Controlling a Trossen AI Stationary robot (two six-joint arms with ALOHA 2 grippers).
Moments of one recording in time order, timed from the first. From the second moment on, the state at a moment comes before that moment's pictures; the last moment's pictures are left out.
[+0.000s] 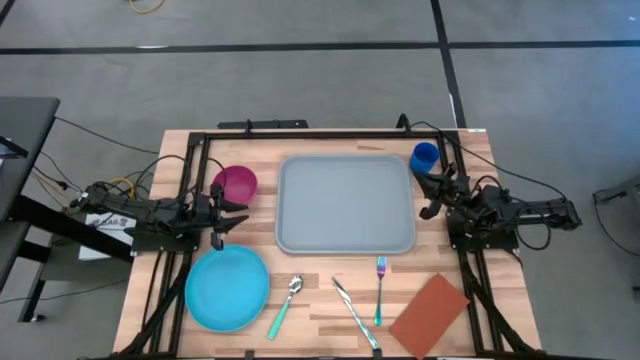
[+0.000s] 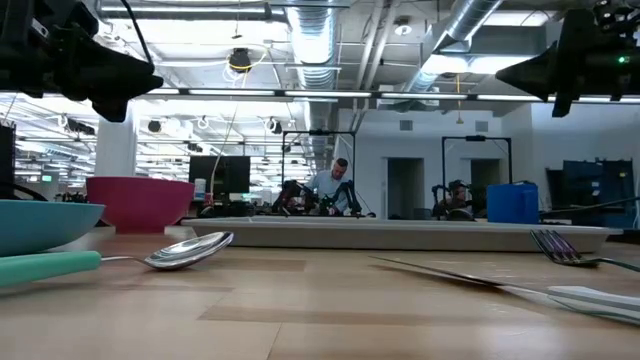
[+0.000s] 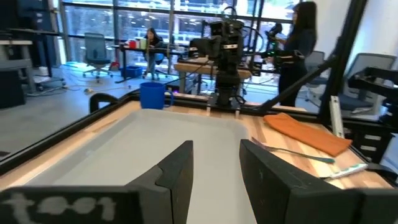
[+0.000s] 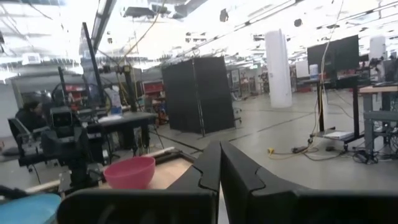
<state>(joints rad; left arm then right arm) -0.27 0.04 0.02 0.08 -0.42 -0.09 0.05 0.02 0.00 0.29 0.58 -0.05</state>
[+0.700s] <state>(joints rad) -0.27 0.04 0.02 0.14 -0.63 -0.21 0.00 0.06 0.12 0.20 0.72 -0.22</state>
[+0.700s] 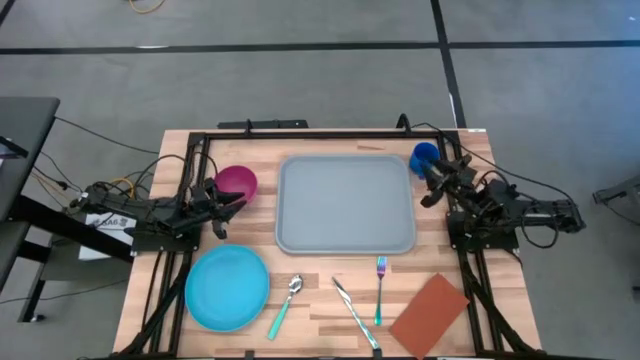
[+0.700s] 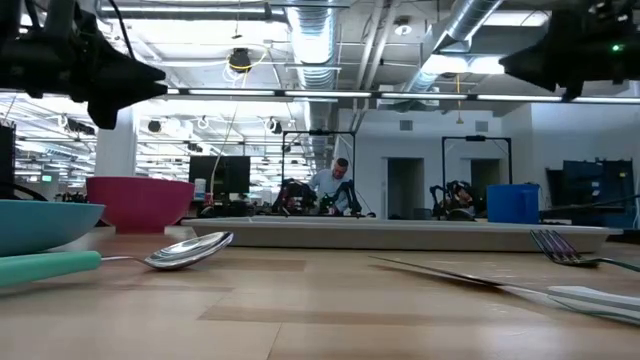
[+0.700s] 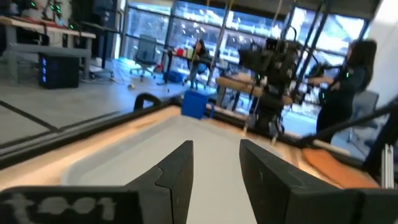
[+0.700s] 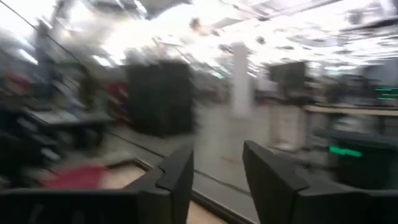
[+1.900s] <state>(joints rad) -0.13 0.59 0.75 -0.36 -0.84 -0.08 -0.69 1.26 0.84 -0.90 0.33 0.28</state>
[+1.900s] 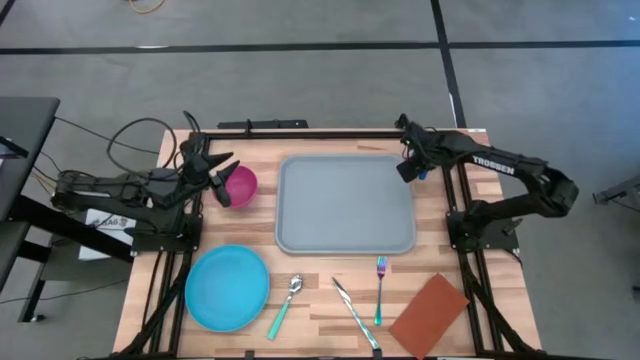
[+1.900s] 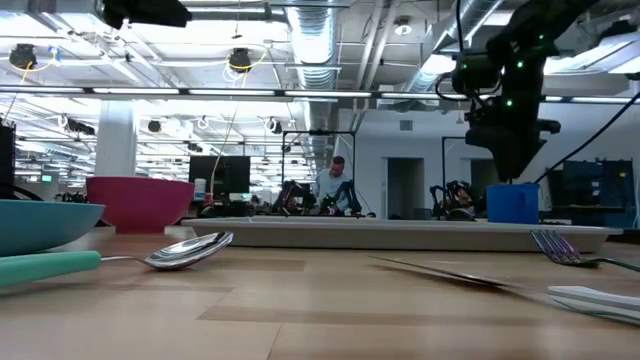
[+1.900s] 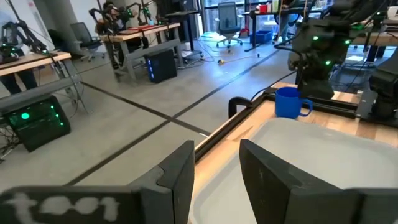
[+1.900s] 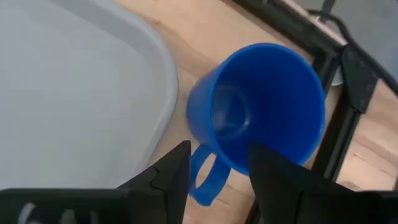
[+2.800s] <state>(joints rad) -0.13 0.59 0.75 -0.39 -0.84 -0.09 -0.77 1.46 0.85 -0.78 0.26 0.20</state>
